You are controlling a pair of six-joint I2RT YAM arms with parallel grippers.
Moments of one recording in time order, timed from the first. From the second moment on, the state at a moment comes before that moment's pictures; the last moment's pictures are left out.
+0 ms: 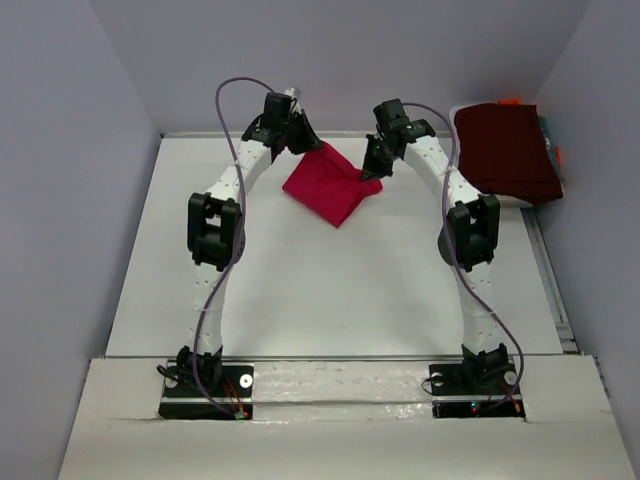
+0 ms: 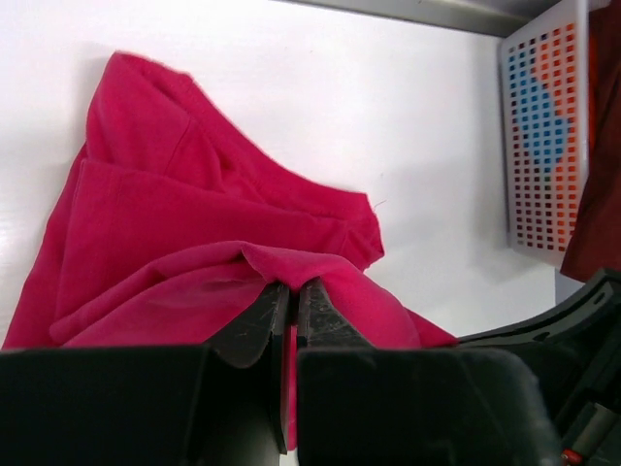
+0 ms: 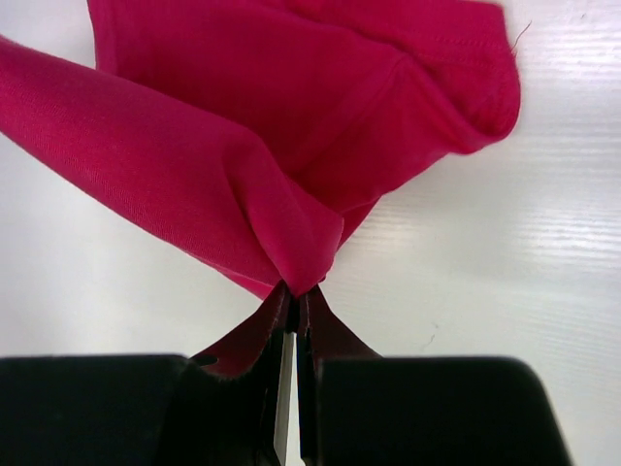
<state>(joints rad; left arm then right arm) -0.31 2.35 2.21 -0.45 0.32 -0.59 0.36 2.32 2.30 -0.97 -0.12 0.54</state>
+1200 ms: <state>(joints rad) -0.32 2.54 2.24 -0.23 0.21 -0.54 0.27 2.52 2.44 -0.86 0.00 0.54</state>
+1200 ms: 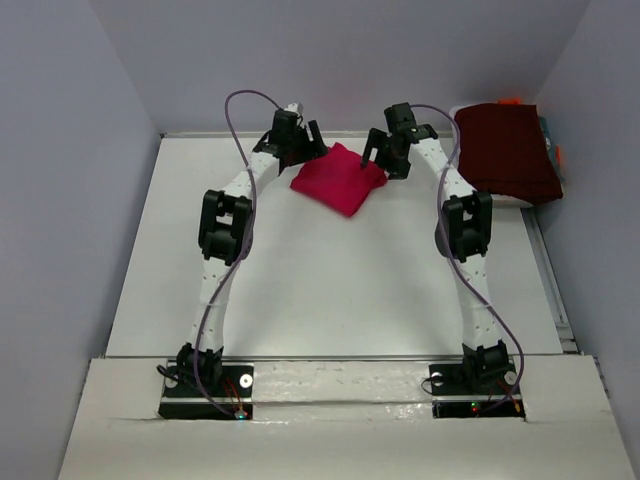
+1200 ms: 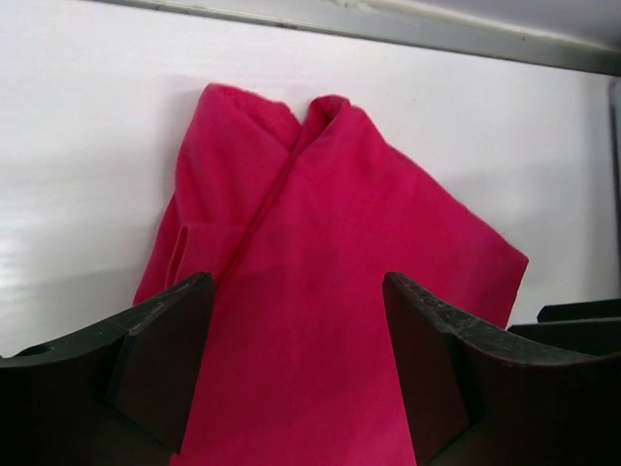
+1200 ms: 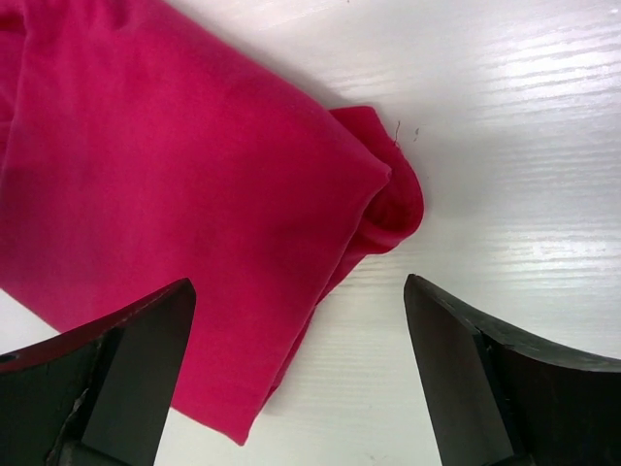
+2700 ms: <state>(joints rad) -0.37 2.45 2.16 -0.61 0.18 -0.41 0.35 2.58 2.37 -0.89 -0.42 0.64</state>
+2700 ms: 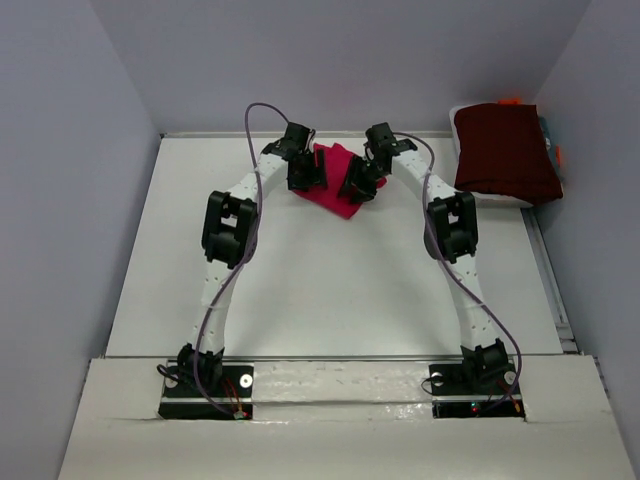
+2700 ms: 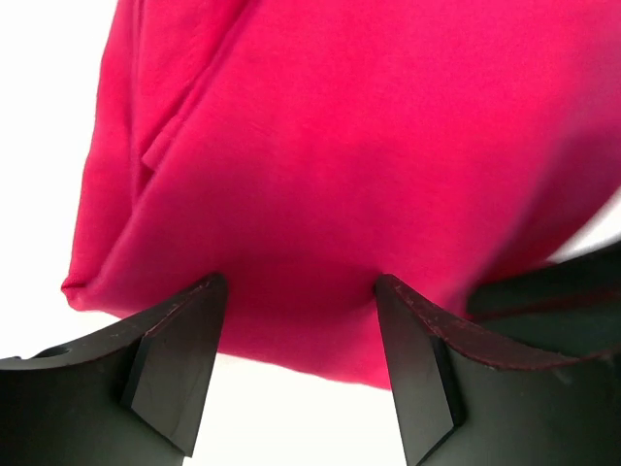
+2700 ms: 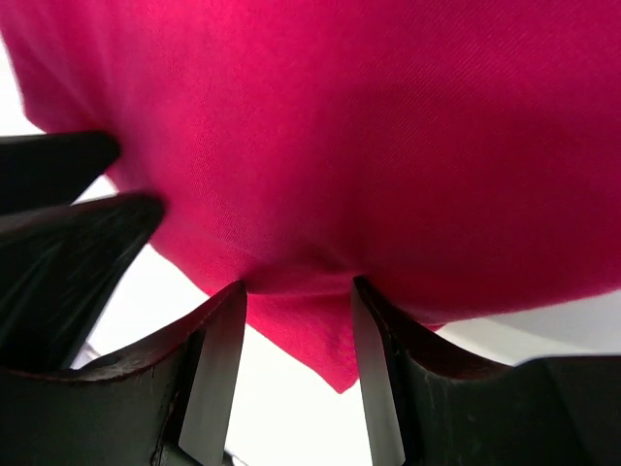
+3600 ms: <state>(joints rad) -0.46 2.24 1.85 -0.88 -0.08 -0.50 0.42 2.37 1.97 -0.93 -0.47 0.55</state>
